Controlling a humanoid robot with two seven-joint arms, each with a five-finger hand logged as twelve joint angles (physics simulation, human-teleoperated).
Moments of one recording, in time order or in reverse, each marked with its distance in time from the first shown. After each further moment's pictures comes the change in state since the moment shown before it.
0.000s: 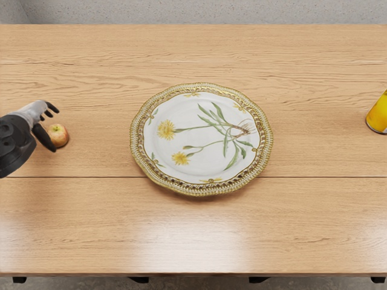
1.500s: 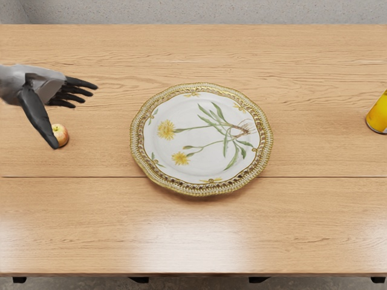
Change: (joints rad) left arm -0.197 0.310 -0.329 -0.192 -0.674 -0.835 0.000; right arm 0.000 0.000 0.000 0.000 0.000 0.000 0.000
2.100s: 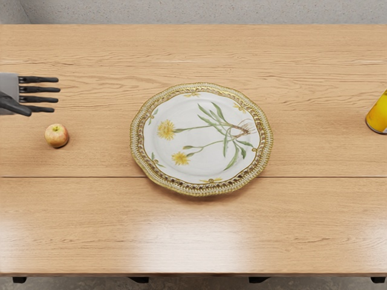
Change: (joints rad) left arm 0.185 0.005 -0.004 0.410 -0.593 -0.072 0.000; right arm 0.010 0.000 0.000 0.005 0.000 0.000 0.000
